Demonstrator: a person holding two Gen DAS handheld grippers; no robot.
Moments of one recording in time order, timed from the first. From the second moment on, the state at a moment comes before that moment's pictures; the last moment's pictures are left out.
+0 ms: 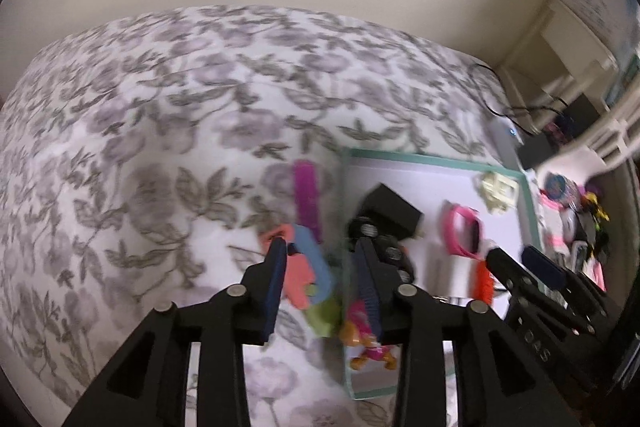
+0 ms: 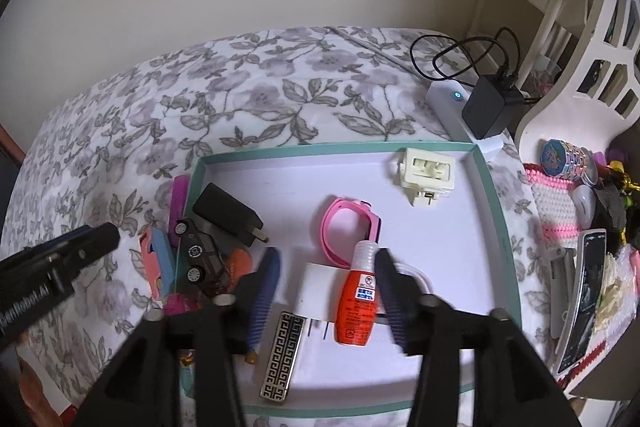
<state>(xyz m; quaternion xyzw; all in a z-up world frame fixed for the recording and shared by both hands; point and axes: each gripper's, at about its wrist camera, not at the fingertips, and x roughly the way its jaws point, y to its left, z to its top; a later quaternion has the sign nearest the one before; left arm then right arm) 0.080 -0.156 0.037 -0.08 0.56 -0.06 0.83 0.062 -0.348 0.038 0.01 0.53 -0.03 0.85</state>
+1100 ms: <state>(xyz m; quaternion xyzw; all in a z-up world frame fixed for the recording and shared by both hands) 0.095 -0.091 0.007 -0.10 0.55 0.04 0.83 0.066 -0.313 0.035 -0.01 0.51 0.00 0.86</state>
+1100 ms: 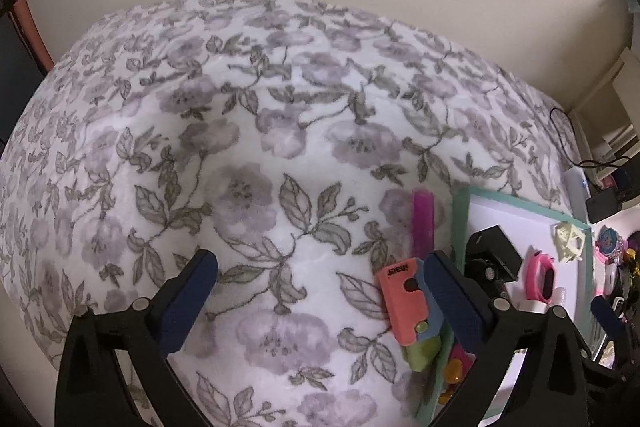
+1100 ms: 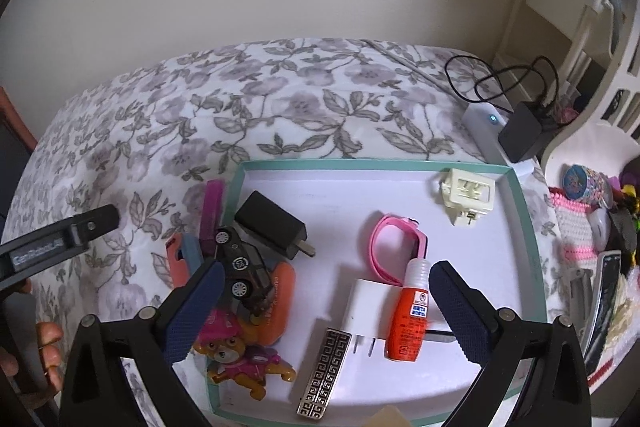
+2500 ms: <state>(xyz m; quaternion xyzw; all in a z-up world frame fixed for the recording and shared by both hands) 0.073 -0.179 -0.058 -0.06 0.66 -0.06 0.74 0.071 -0.306 0.021 -0.01 0.53 0.00 0.85</state>
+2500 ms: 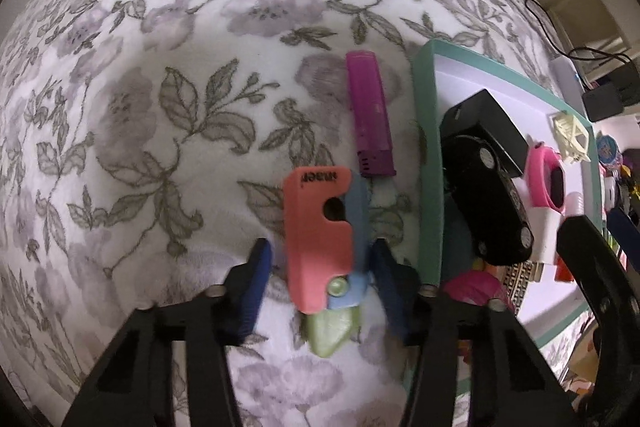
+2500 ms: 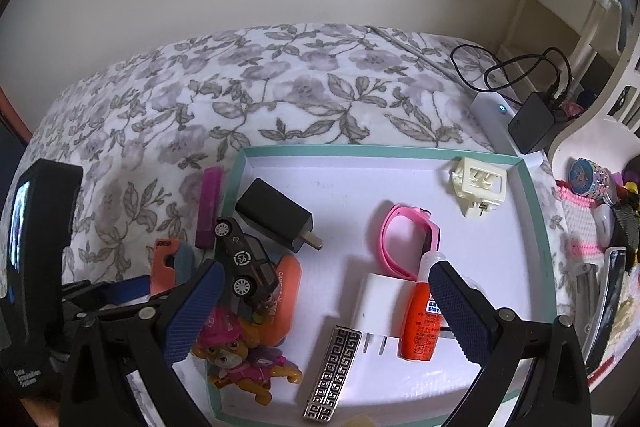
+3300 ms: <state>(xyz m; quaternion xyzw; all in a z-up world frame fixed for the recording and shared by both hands) 0.089 -0.048 -0.057 -0.16 0.64 0.02 0.75 0.089 -0.254 0.039 0.02 0.47 0.05 0.88</state>
